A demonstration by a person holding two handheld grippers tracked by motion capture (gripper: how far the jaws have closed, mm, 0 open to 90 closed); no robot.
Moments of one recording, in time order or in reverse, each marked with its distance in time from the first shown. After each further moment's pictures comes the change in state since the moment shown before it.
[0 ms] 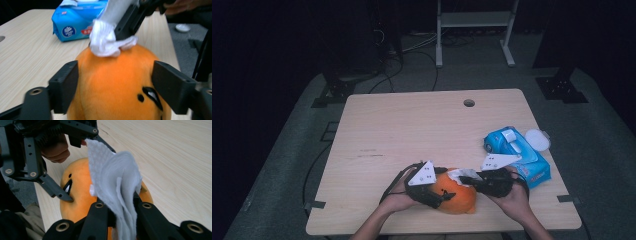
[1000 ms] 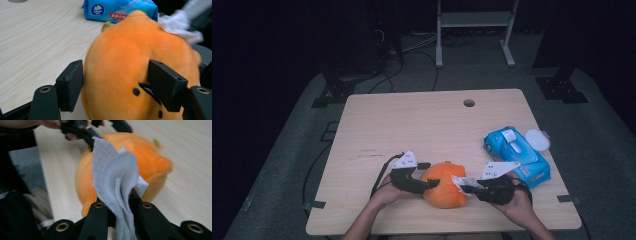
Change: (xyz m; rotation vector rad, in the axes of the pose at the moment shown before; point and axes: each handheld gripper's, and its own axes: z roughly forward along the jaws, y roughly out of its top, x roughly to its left) left arm 0.043 -0.036 -0.019 0.004 0.037 -0.269; right arm 0.007 -0.015 -0.001 0.061 0.055 -0.065
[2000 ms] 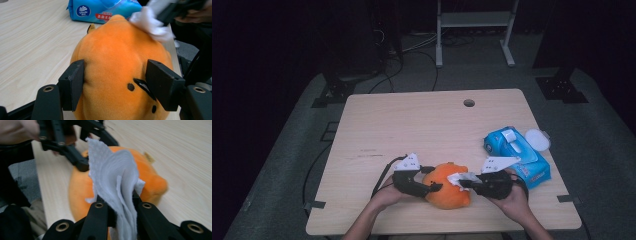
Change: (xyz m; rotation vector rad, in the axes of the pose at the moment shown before) left arm -0.011 0.005 0.003 0.007 -0.082 0.027; right arm -0.013 0.003 0.005 -0.060 -0.002 0.067
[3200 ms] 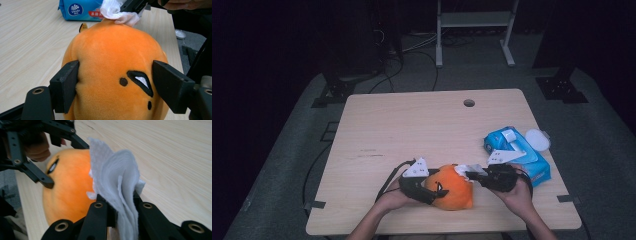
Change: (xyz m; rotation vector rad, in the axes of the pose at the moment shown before) left arm -0.018 0.004 0.013 0.036 0.027 0.074; right arm -0.022 -0.003 -0.005 0.006 -0.086 0.071
